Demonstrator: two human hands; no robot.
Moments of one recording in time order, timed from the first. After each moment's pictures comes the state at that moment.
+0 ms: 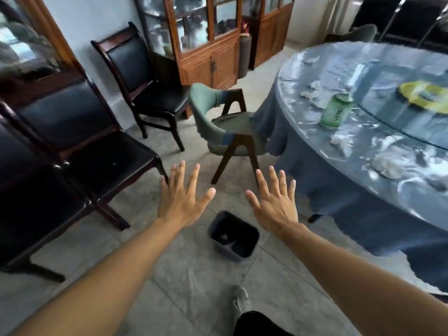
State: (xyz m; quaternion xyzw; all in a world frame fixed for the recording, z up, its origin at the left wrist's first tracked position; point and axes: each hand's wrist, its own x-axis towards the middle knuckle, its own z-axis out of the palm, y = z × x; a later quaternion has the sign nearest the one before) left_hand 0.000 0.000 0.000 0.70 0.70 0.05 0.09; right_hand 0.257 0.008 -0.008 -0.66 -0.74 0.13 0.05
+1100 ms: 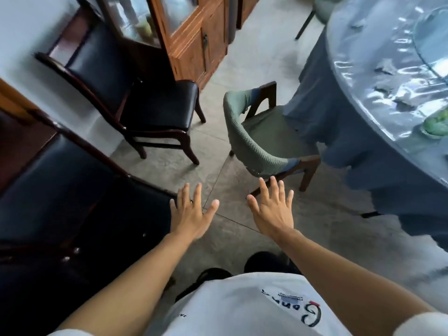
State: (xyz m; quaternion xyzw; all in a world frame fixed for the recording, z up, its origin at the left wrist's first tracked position) left_hand -0.347 0.453 -0.094 0.71 0.66 -0.06 0.25; right_hand -0.118 0.412 -0.088 -0.78 -0.58 0.24 0.02
